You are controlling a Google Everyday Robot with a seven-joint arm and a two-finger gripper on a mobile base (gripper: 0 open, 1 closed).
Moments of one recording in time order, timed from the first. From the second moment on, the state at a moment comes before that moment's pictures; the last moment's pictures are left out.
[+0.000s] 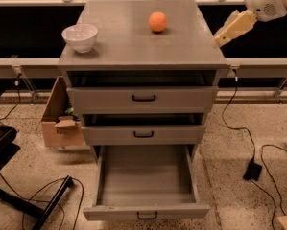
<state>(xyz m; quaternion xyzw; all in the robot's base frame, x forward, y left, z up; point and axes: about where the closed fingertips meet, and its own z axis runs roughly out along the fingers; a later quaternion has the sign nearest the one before) 0.675 -0.208 1.011 -0.55 0.69 0.05 0.47</state>
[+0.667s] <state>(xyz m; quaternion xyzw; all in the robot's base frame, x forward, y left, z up) 0.729 -0.206 1.017 -0.49 0.68 0.06 0.54</state>
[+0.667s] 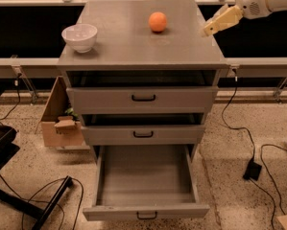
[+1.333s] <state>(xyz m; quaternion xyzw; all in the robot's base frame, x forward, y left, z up) 0.811 -0.174 0.979 -0.47 0.68 0.09 0.56</state>
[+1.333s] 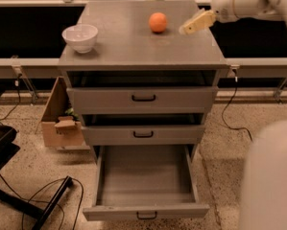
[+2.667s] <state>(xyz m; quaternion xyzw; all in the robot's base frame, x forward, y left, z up) 0.954 -0.095 0.895 -0.34 0.71 0.12 0.60</state>
